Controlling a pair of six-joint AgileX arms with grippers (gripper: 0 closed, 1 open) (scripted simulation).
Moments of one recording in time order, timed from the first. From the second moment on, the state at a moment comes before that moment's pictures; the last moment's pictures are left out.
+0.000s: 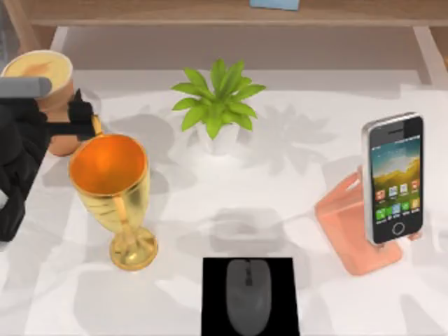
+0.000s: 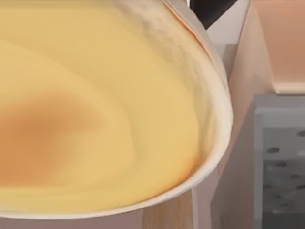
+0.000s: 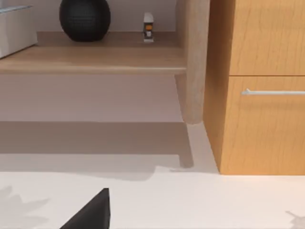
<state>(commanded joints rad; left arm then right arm) -0.07 2.01 0.62 1.19 -0.02 0.00 0.00 0.00 0.00 0.00 0.00 0.00</state>
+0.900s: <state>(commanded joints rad) -0.07 2.01 0.62 1.19 -0.02 0.00 0.00 0.00 0.00 0.00 0.00 0.00</state>
